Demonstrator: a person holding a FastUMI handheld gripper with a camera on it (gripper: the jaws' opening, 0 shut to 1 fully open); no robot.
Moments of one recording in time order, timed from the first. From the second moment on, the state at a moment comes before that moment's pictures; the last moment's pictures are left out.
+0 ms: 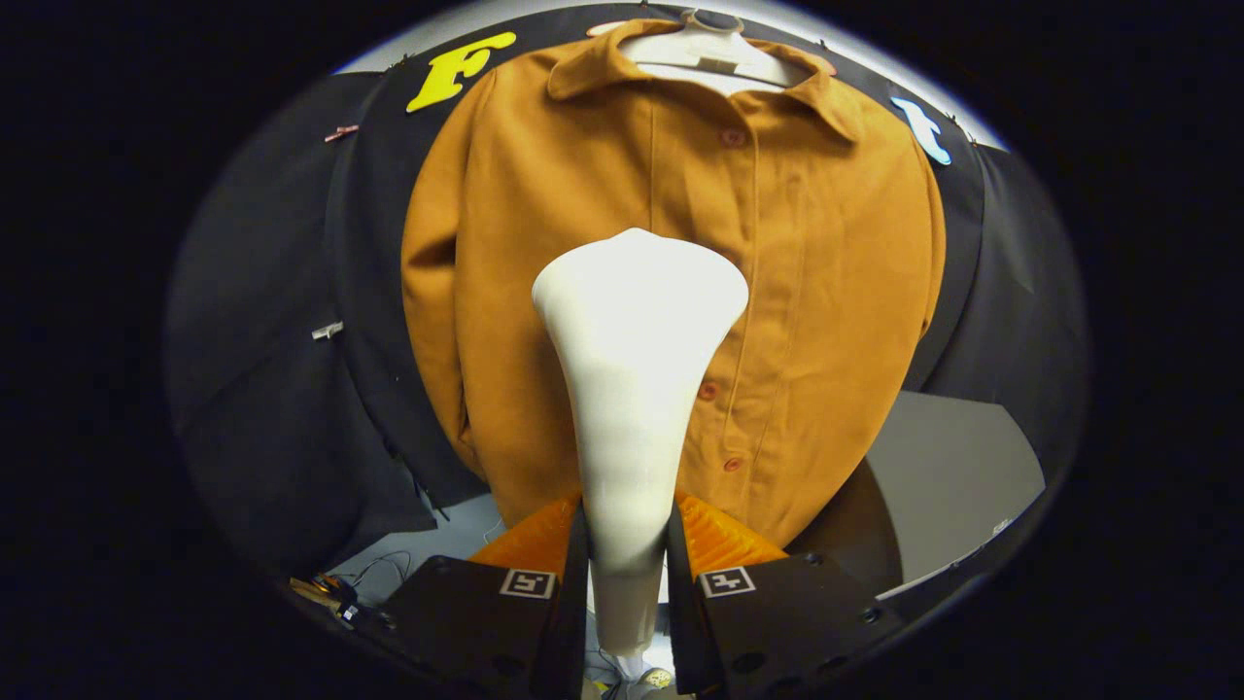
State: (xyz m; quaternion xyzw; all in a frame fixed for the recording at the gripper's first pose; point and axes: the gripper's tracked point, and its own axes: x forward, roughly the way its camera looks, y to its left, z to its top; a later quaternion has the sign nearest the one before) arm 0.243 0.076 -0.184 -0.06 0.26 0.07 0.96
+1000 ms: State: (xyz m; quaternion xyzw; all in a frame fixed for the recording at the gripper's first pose) arm 0.235 -0.063 -0.075 -0.02 0.10 0.00 1.00
